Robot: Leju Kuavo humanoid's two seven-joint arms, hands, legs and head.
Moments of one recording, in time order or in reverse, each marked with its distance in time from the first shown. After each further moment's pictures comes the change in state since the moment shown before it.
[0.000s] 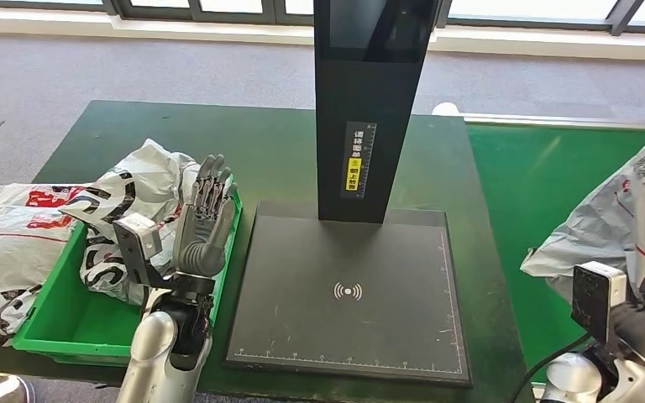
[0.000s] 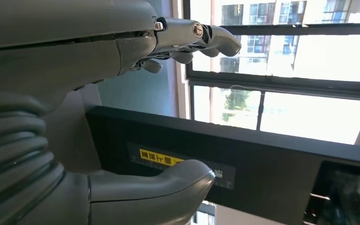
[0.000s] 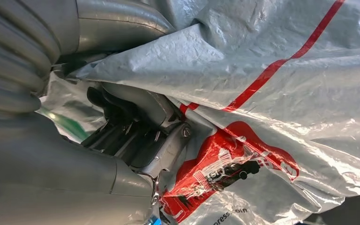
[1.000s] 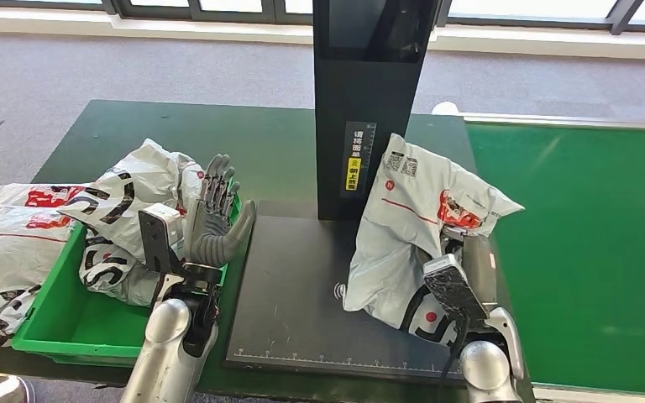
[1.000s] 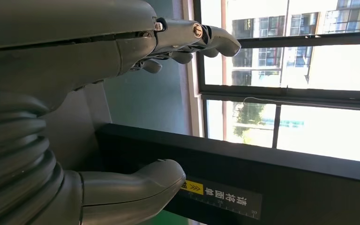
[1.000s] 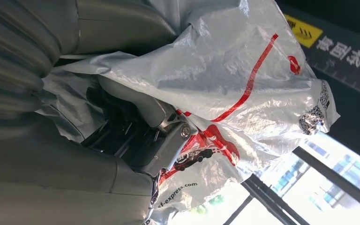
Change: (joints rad) left arm -0.069 0.018 -0.003 0.136 -0.045 0.068 -0.036; right arm 0.049 -0.038 0.548 0.058 -0.221 0.619 0.062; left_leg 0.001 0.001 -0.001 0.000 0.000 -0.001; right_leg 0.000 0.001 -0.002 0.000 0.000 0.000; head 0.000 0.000
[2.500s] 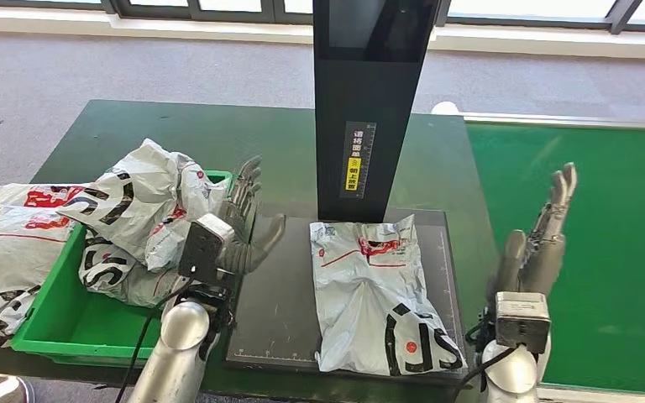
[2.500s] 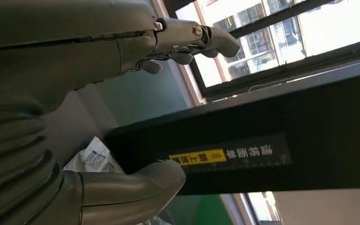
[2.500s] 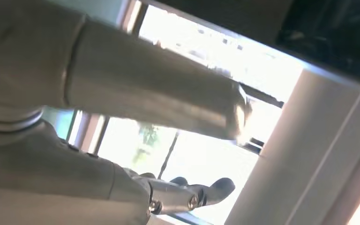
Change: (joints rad) left arm -0.004 0.017 -0.097 -0.015 -0.257 0.013 0.005; right arm 0.003 0.013 -0.015 -0.161 -0.258 -0.171 -0.293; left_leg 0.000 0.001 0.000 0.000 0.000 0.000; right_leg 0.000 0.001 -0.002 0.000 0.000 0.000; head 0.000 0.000
